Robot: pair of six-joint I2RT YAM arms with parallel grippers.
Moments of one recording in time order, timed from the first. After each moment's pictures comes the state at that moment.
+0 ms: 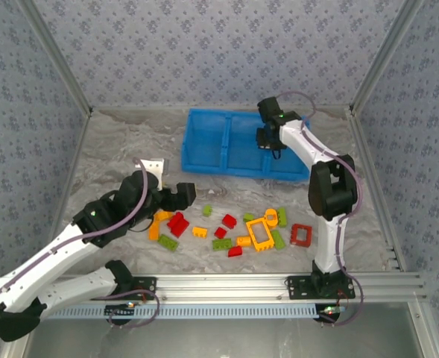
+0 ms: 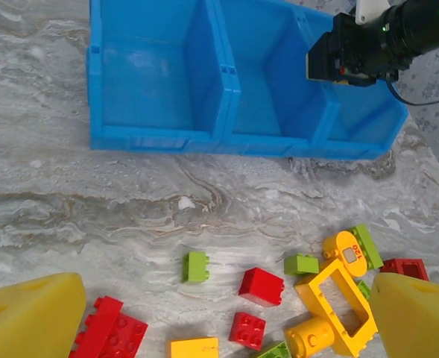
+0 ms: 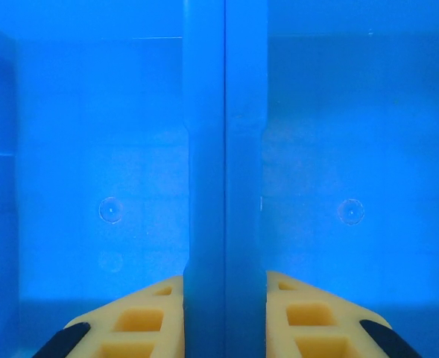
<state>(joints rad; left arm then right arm) -0.88 0.84 0.97 -0.71 -0.26 -0.65 0.35 2.03 1.75 -0.84 0.15 0.40</state>
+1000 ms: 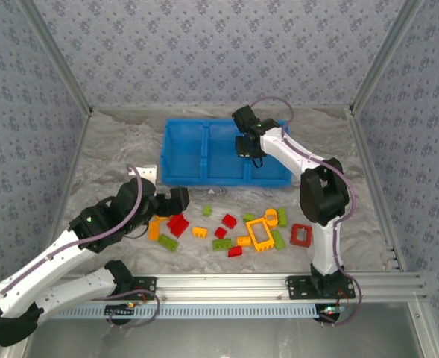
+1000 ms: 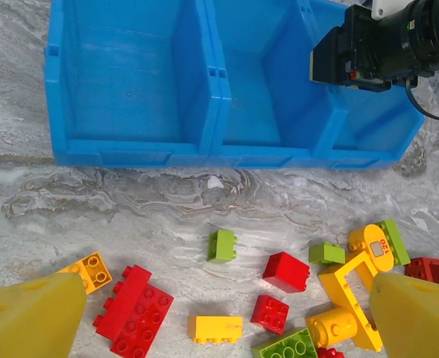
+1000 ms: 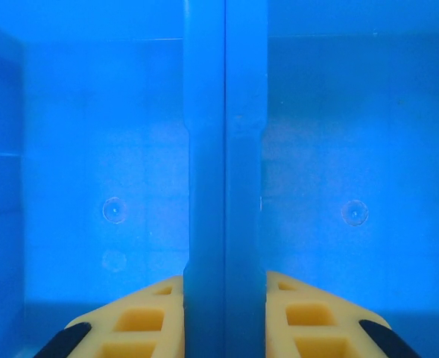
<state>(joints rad) -0.88 0.79 0.93 -0.77 -0.30 -0.70 0.51 2.03 1.74 -0.84 0.17 0.48</state>
